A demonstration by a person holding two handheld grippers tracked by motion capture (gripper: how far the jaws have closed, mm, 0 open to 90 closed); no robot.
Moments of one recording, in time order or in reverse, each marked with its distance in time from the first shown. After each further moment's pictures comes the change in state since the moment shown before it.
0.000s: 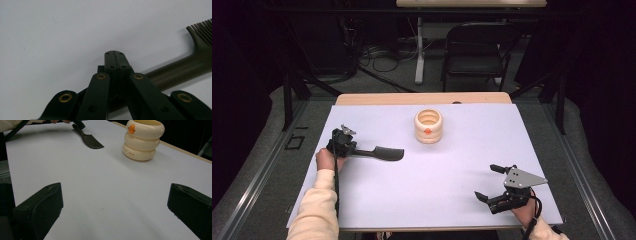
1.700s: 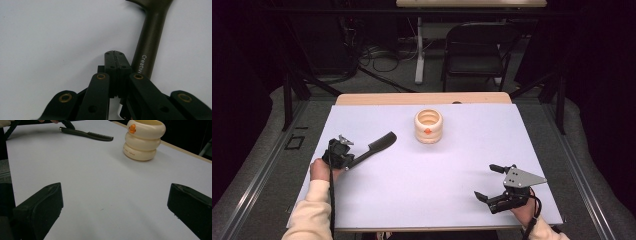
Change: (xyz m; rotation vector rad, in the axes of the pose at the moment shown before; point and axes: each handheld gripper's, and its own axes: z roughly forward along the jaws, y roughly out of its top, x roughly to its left) left arm -0.016 -0.023 -0.027 0.085 -0.064 0.008; right arm -0.001 0.000 0.001 0.003 0.007 -0.003
